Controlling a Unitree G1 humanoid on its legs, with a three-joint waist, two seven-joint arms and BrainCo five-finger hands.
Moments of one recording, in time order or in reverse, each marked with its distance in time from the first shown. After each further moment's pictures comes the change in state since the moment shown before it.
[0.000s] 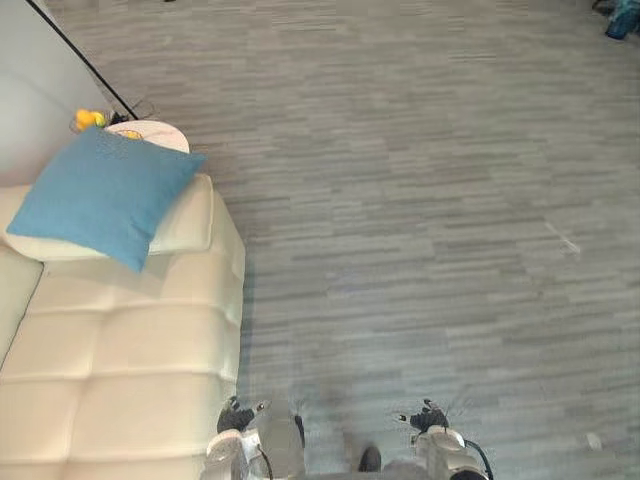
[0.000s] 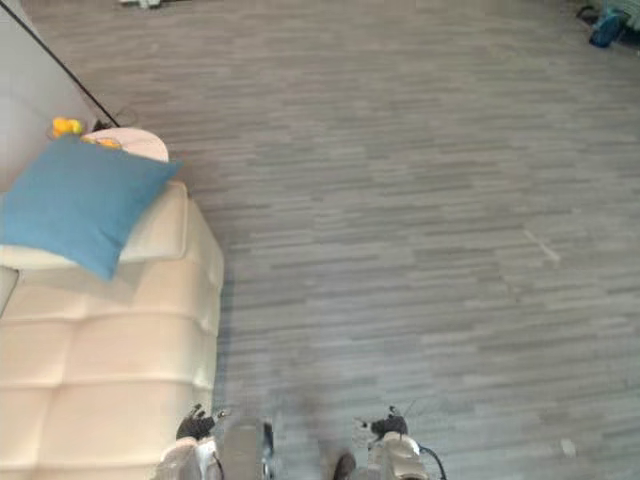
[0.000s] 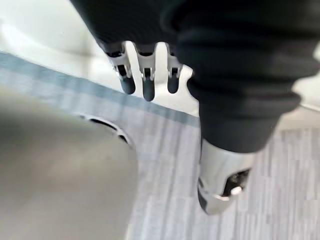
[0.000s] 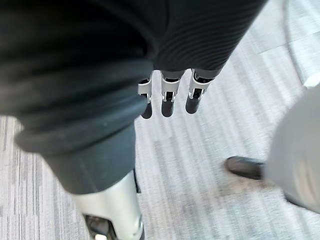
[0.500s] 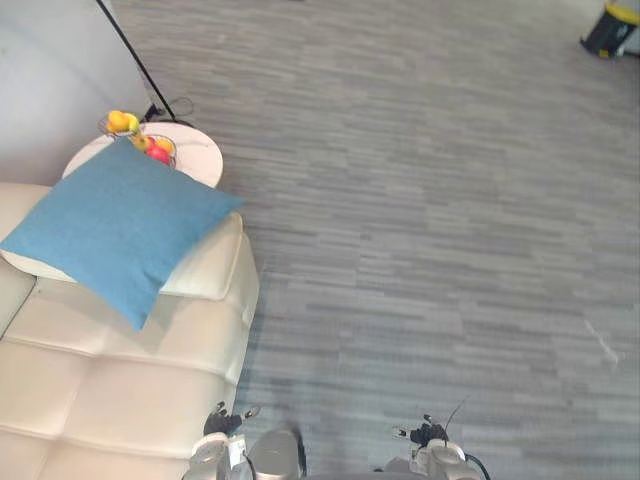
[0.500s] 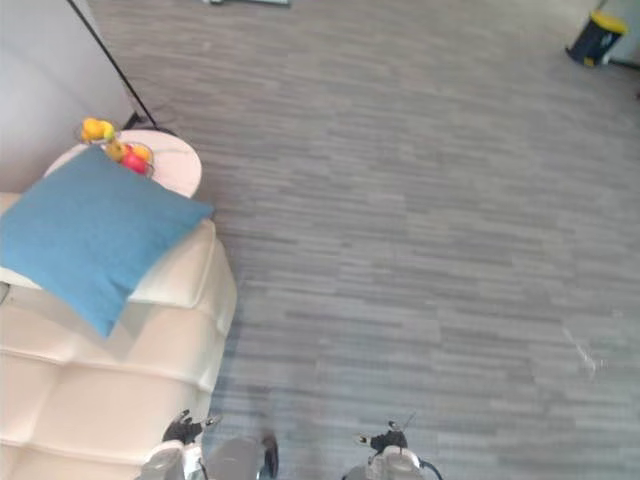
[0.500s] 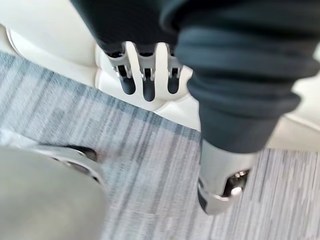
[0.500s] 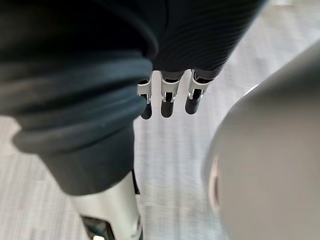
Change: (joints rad) left arm -0.001 0.079 -0.036 0.075 0.007 0.026 0.000; right arm 0.057 0.006 0.004 -0.001 -0.013 -0.010 0.010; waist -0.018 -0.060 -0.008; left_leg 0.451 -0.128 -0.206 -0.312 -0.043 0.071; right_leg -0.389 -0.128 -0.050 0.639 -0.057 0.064
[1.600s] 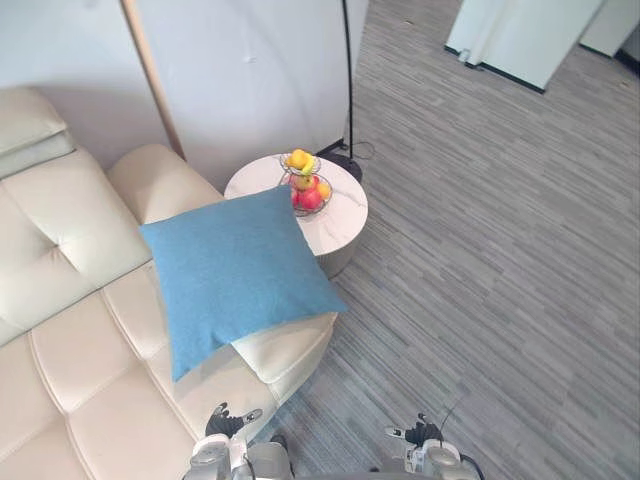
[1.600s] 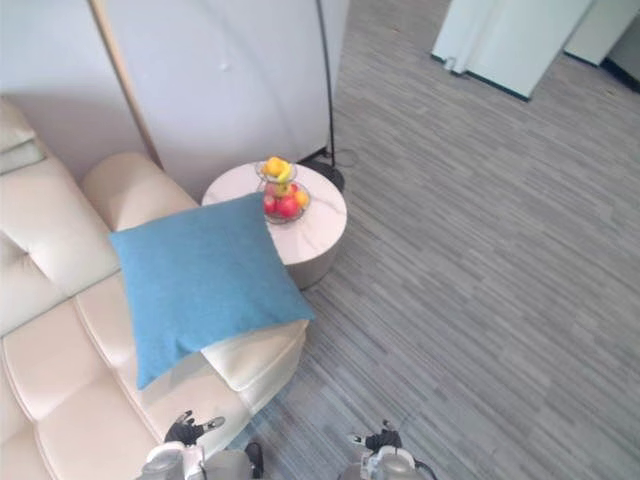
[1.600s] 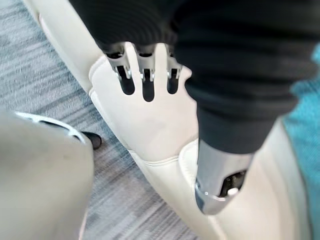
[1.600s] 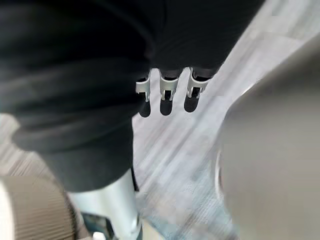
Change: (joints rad) left arm -0.007 0.004 -0.027 0.017 0.010 -0.011 -0.017; right arm 0.009 0.029 0.006 -0.002 -0.010 -0.005 0.013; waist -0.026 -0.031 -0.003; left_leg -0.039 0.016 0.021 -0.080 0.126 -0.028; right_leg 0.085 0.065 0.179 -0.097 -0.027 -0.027
